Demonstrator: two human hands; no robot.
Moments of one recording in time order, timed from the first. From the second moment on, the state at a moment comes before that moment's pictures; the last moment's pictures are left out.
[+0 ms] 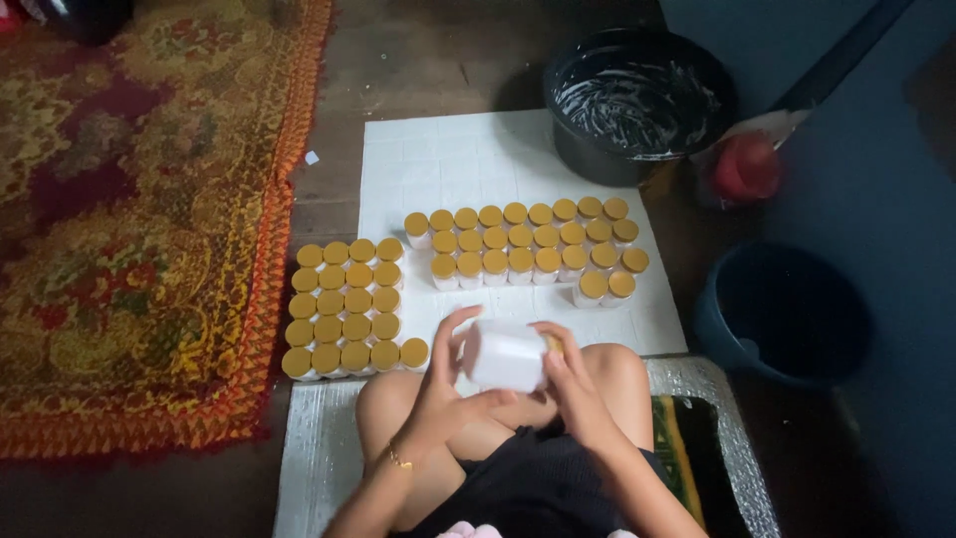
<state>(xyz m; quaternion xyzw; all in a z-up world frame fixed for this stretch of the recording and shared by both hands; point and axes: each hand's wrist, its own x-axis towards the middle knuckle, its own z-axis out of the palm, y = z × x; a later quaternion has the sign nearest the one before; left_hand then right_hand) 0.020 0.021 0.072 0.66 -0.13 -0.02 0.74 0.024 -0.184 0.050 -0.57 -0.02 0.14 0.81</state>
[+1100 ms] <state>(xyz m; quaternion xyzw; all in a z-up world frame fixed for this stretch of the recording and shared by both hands) -0.018 0.013 -0.029 0.43 0.04 -0.17 0.89 0.002 -0.176 0.027 -0.82 -0.11 0.02 0.55</state>
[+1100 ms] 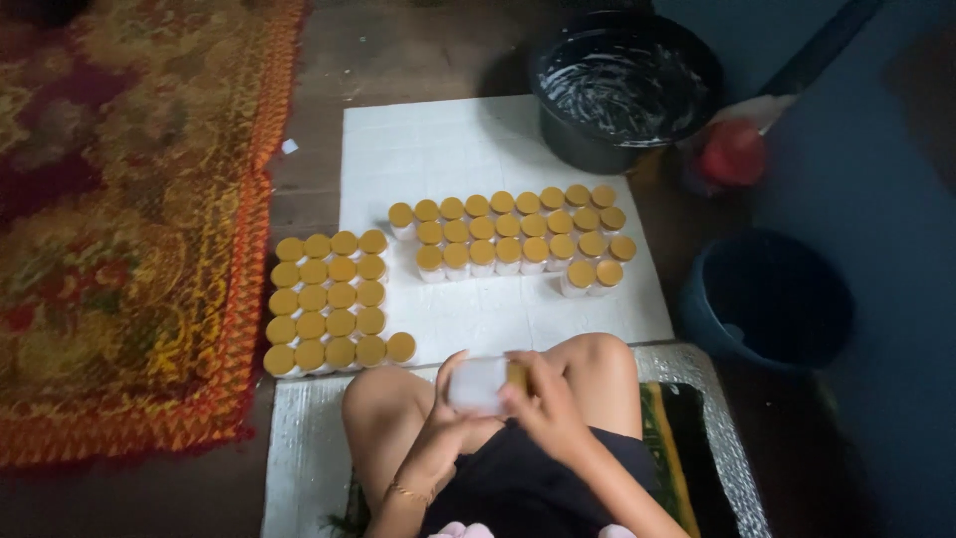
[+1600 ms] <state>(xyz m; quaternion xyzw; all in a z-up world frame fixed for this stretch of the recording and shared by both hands) -0.039 -0.010 -0.010 0.69 0.16 0.00 0.71 -0.007 -0.168 0.033 -0.81 -0.21 -0.06 0.54</state>
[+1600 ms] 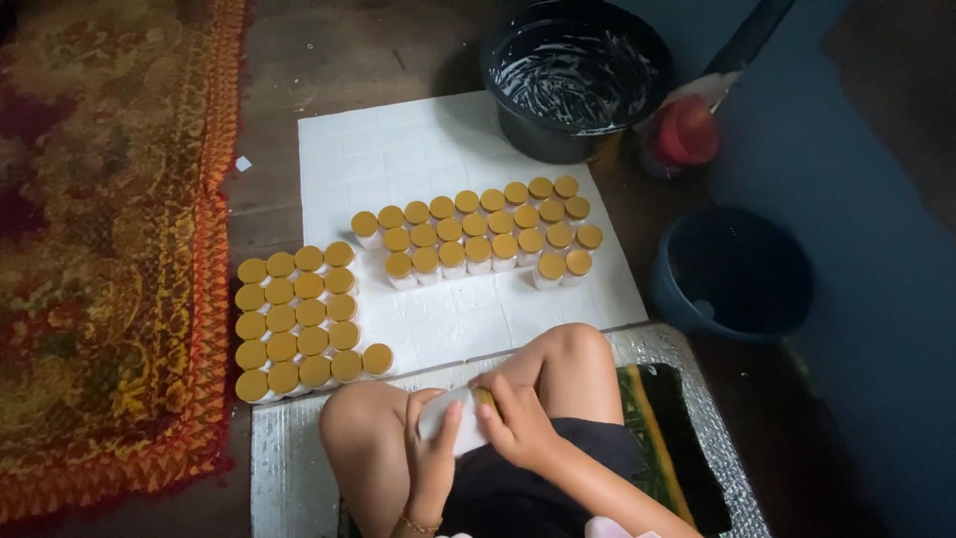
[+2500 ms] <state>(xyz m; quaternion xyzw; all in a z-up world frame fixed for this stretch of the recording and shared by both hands) -0.089 -0.002 -0.081 0.32 0.16 -0.29 0.89 -0.061 -0.207 0.038 -0.83 -0.21 0.01 0.51</state>
